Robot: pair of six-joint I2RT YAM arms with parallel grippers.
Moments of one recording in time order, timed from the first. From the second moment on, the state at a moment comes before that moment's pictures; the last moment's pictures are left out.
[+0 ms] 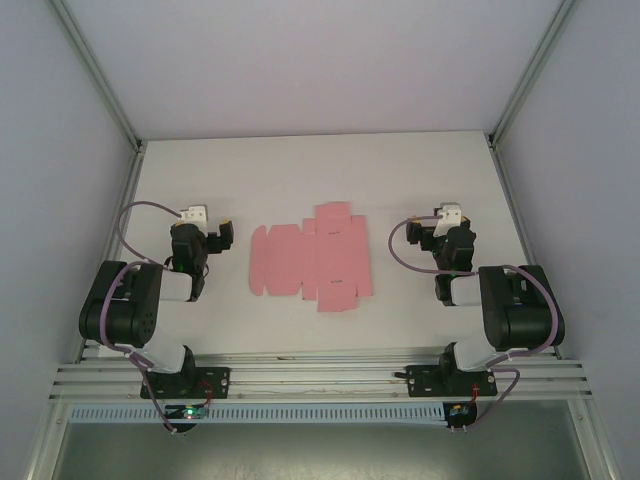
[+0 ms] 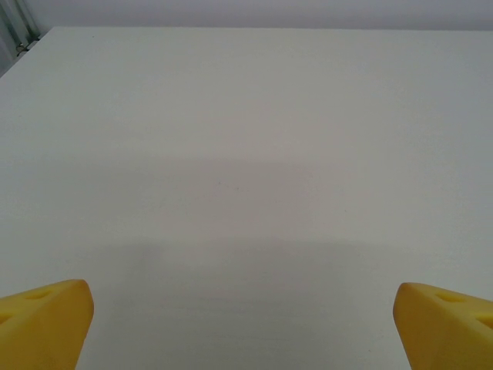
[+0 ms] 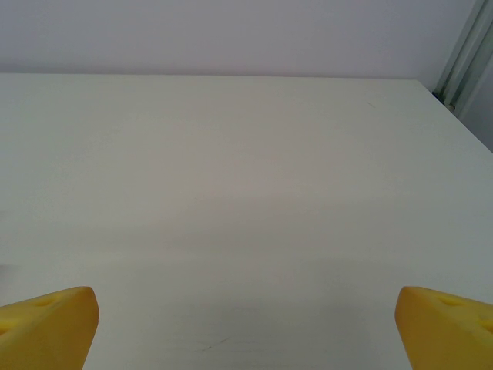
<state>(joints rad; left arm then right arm) -0.01 1.57 0.39 0.80 -0.03 -0.05 -0.01 1.53 0.32 0.94 -0.01 0.00</state>
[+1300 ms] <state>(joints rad) -0.14 1.21 0.65 -0.18 0.26 -0.49 0.48 1.33 0.73 -0.07 -0.18 0.43</state>
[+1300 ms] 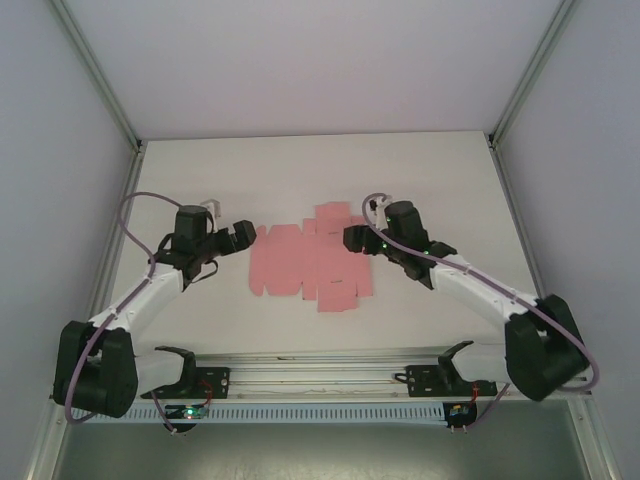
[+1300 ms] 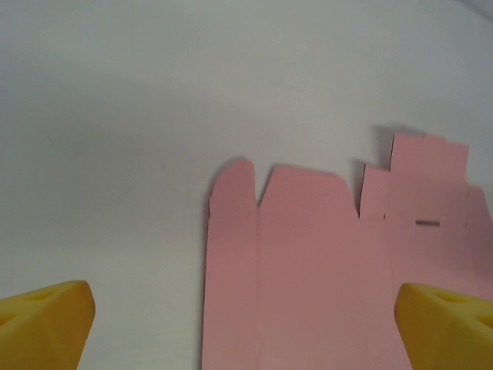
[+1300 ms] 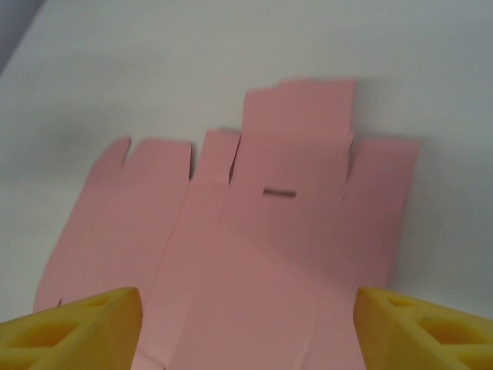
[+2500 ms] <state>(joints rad) -0.14 1.47 0.58 0.05 0.61 -0.60 0.41 1.64 0.62 0.22 -0.33 0.56</state>
